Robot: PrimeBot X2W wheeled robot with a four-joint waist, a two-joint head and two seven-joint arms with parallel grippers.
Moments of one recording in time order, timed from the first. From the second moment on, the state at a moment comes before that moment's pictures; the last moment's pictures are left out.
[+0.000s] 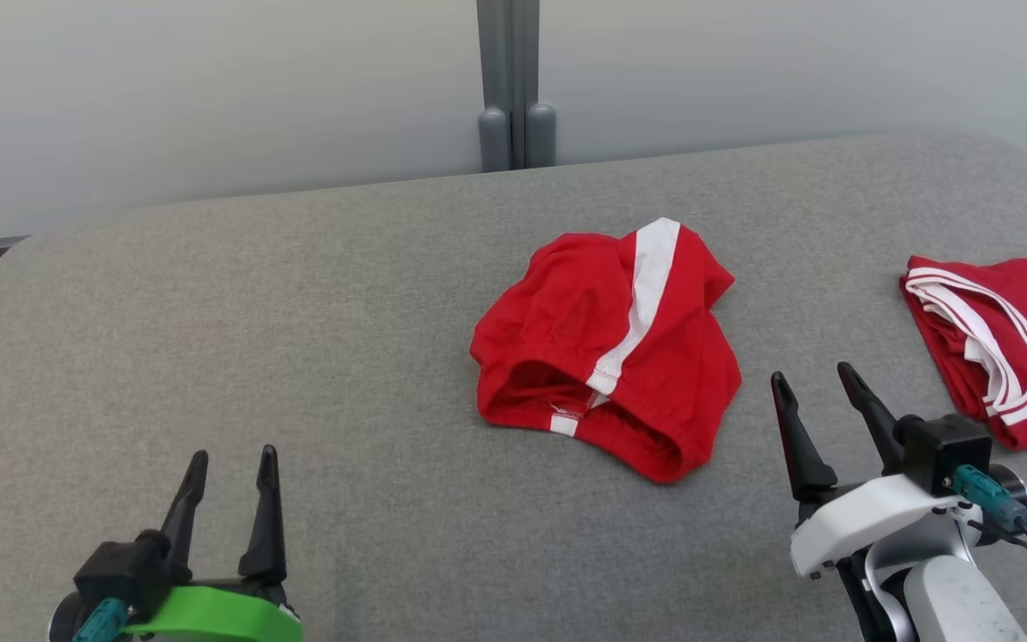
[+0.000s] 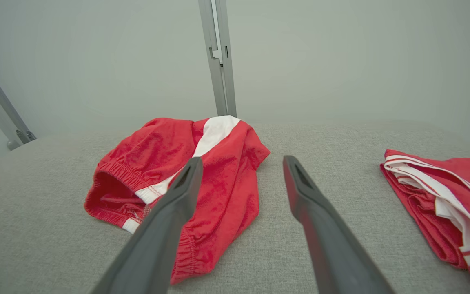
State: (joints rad) left arm 0.02 0.14 -0.09 0.20 -0.36 -0.10 -0.26; right arm -0.08 -0.11 0.08 0.19 0.19 0.13 -0.14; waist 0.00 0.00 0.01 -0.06
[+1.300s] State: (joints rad) left arm -0.56 0.07 -0.47 0.71 -0.76 -0.13 -0.19; right arm -0.22 -0.09 0.21 0.19 0.21 0.13 -0.21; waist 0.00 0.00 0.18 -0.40
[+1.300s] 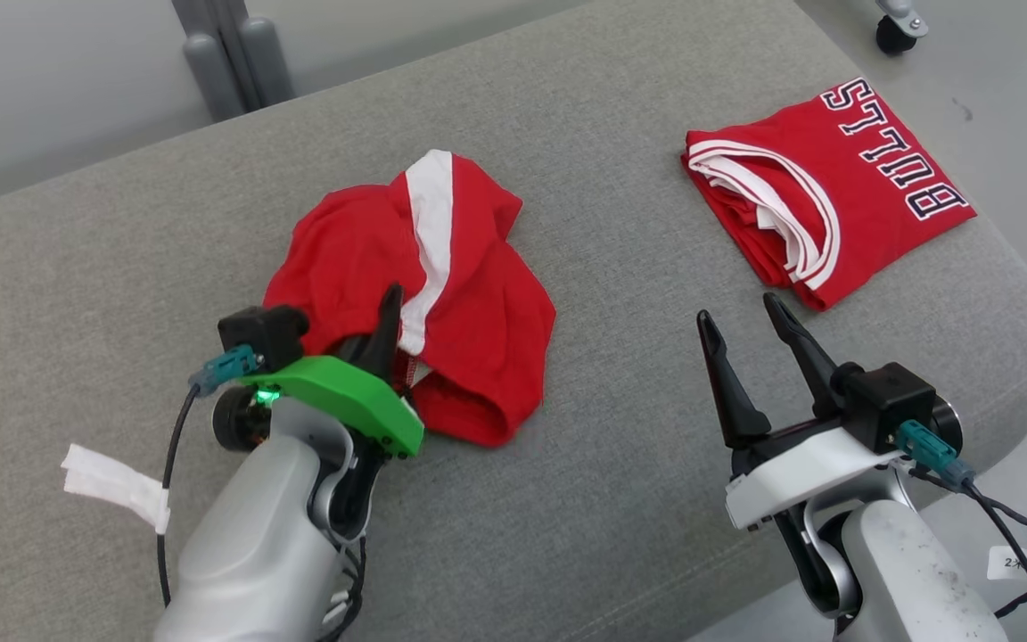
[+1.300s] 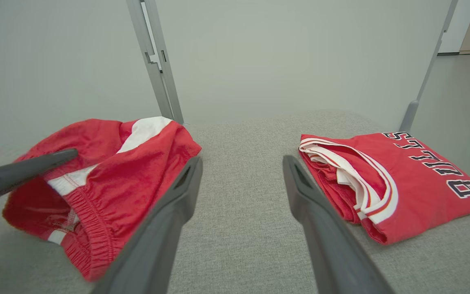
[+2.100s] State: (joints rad) left arm -1.06 0.19 -0.70 0.32 -1.19 -0.13 -0.18; right arm -0.21 -0.10 0.22 0.19 0.22 0.13 -0.20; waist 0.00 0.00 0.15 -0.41
